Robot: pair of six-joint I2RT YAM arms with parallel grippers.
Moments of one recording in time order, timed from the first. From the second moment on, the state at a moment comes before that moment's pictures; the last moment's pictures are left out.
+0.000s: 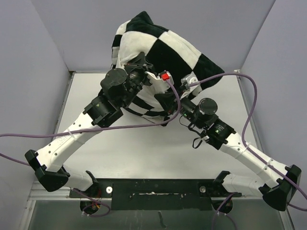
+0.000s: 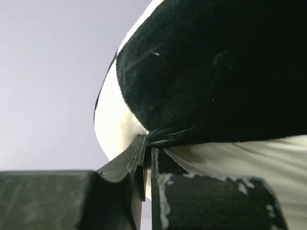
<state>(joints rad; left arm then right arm) -0.87 1.40 1.66 -0.09 -0.35 1.27 0.79 1.09 1.05 0.16 -0.06 0.22</state>
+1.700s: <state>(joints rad) -0.82 1.43 2.29 -1.17 -0.29 0.47 1.19 0.99 1.06 0.03 0.20 -0.14</state>
